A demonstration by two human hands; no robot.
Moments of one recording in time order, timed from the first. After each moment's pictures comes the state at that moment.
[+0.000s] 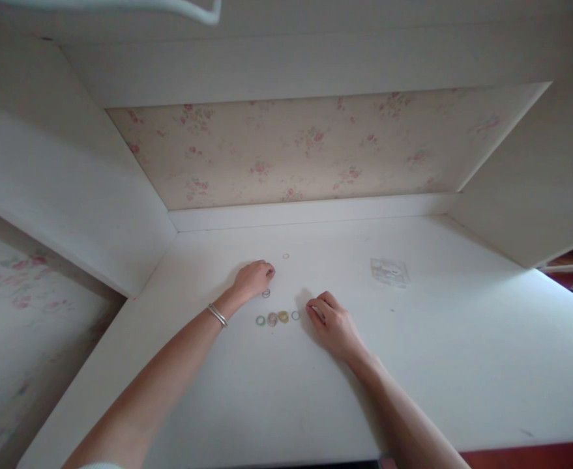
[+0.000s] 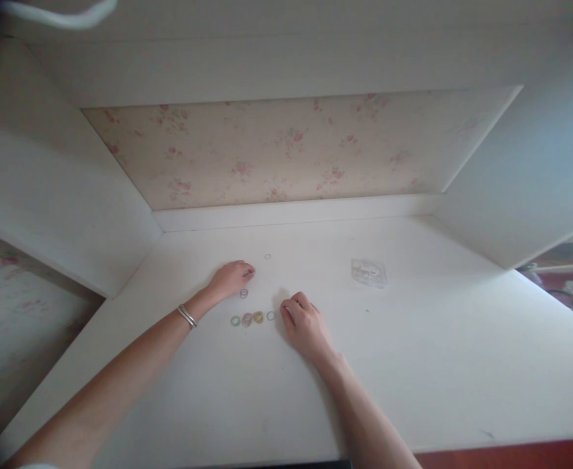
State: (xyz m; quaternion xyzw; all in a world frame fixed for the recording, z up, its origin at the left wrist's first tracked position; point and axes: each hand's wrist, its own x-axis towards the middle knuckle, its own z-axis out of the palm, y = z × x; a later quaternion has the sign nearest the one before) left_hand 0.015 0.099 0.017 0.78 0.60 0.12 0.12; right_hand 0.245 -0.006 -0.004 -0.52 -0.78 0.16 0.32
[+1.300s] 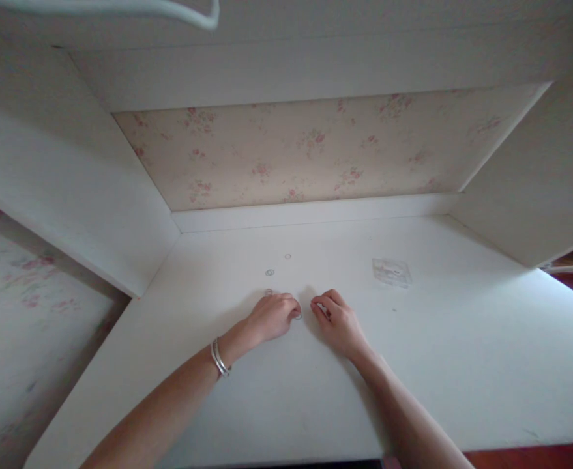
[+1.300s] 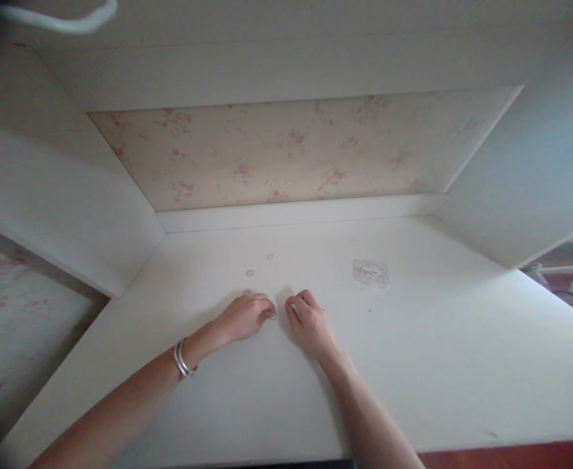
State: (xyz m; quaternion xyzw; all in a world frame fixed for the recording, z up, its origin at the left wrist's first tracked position) left_hand 0.056 0.015 0.034 0.87 0.45 0.10 0.17; right_hand 0.248 -0.002 -0.004 -0.53 -0.75 0.18 0.36
